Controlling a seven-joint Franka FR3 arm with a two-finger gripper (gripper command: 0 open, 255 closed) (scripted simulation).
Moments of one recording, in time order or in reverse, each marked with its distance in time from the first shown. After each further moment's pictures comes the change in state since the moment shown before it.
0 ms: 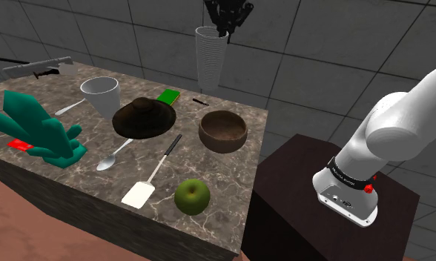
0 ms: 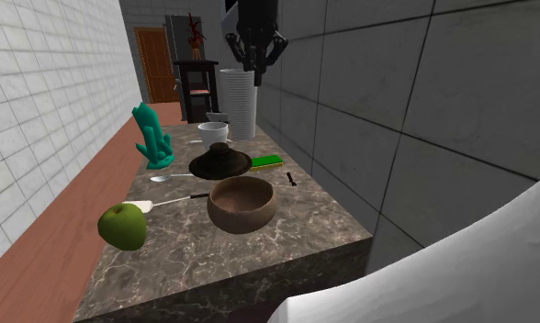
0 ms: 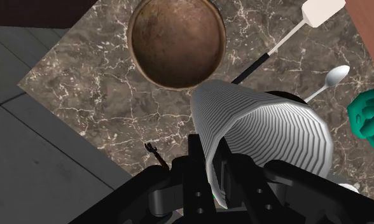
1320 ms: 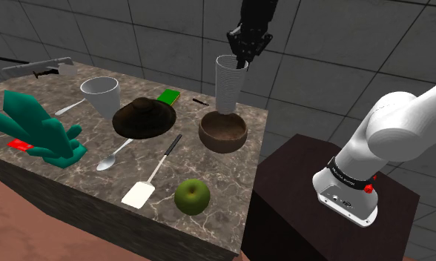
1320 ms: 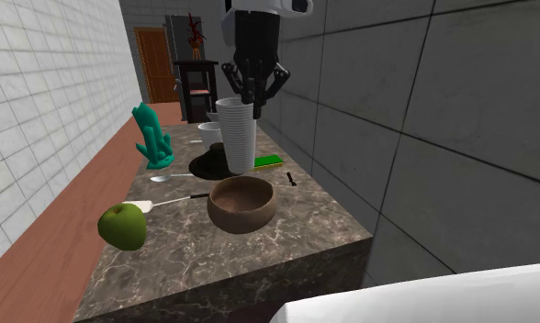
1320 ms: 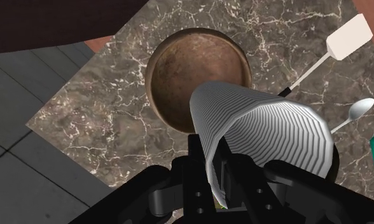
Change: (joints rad) arm 0.030 -0.228 -0.004 -0.334 0.063 0.109 -0.024
